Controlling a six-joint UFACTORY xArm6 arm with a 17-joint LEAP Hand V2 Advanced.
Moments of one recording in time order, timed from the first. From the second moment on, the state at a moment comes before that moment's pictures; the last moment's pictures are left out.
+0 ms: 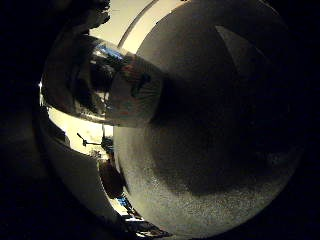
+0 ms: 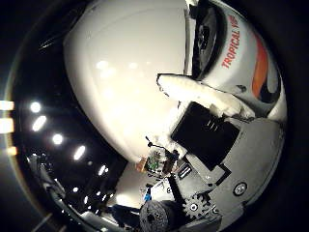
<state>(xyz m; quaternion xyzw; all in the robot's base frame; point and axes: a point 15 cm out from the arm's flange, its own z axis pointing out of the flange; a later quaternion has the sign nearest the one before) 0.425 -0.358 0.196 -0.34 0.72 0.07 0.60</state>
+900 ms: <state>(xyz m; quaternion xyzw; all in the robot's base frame) 0.426 -0.358 0.227 -0.36 0.71 0.05 0.61</state>
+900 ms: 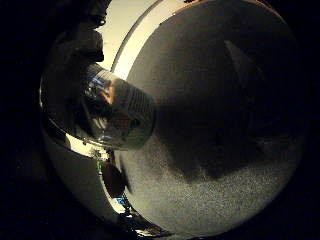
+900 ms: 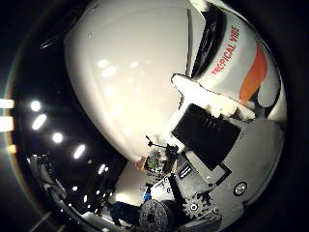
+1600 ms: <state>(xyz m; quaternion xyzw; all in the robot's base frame) 0.446 -0.222 0.335 -0.56 0.69 0.00 0.45</state>
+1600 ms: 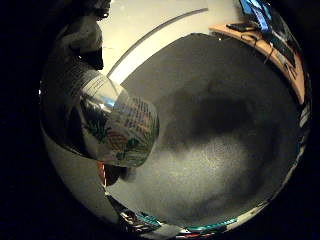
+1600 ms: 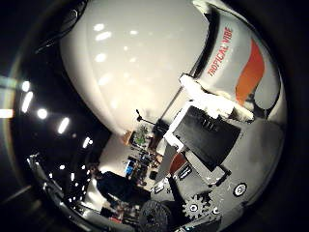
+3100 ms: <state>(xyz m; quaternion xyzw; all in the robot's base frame) 0.436 0.007 0.384 -0.79 0.58 -0.18 0.04</state>
